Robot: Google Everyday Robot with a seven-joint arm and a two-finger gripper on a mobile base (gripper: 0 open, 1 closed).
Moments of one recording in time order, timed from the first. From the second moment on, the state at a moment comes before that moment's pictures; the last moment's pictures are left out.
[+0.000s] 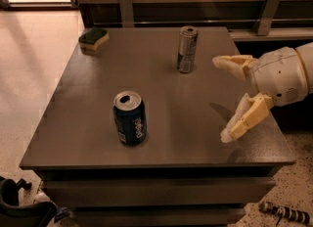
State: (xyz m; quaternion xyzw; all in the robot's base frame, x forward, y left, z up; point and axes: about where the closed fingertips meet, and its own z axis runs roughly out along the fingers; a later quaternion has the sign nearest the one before) arm 0.444 -0.125 0.920 -0.60 0.63 0.28 0.40
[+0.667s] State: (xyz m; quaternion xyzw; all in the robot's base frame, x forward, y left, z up) arm 0.452 -0.102 0.911 -0.60 0.60 0.30 0.43
